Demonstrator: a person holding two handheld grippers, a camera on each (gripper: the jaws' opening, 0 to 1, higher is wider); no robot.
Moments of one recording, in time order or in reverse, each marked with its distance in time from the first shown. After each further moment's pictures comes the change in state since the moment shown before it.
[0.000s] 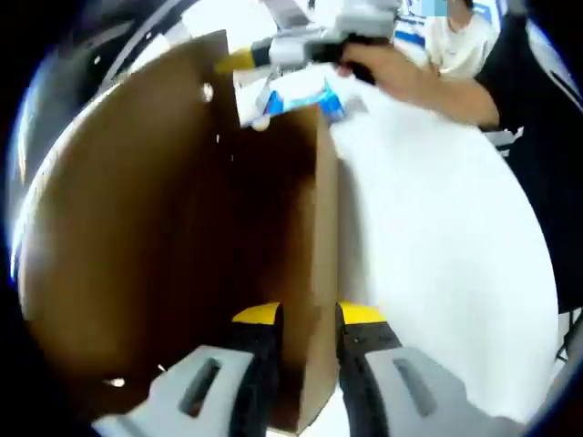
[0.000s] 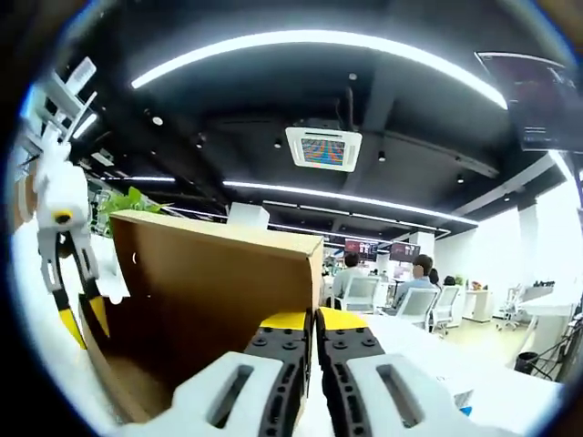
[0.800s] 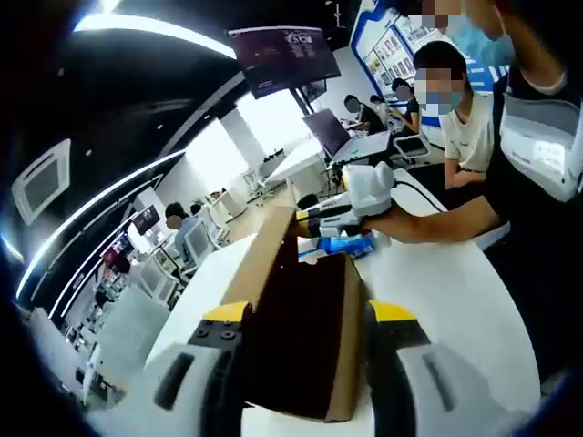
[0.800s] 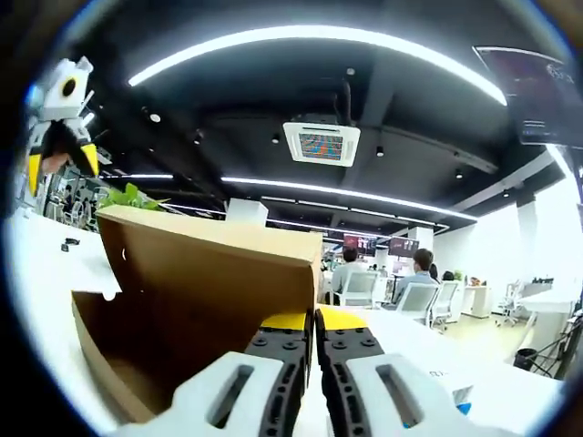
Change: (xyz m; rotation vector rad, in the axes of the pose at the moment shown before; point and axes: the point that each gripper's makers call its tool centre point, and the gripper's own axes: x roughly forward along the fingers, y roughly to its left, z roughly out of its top) left arm -0.136 0.026 0.082 -0.058 -0.390 0.304; right arm -0.005 -0.001 -0.006 0.018 0.023 0.000
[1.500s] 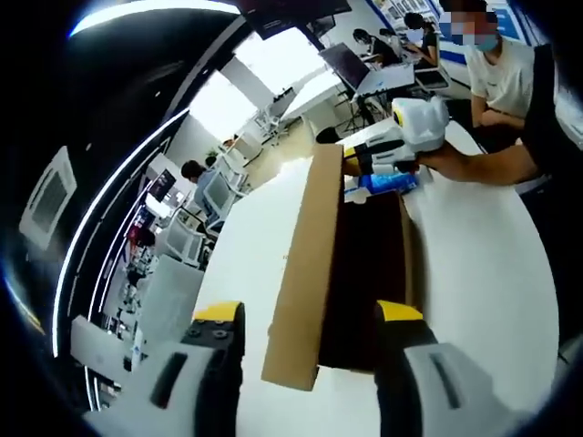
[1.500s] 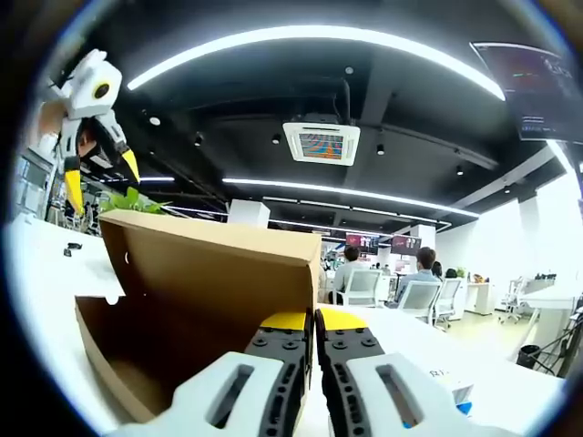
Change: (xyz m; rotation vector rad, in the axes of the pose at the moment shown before) left arm 0.025 0.055 -0.035 0.143 0.379 0.056; right arm 0.002 -0.004 0.000 0.009 0.000 0.009
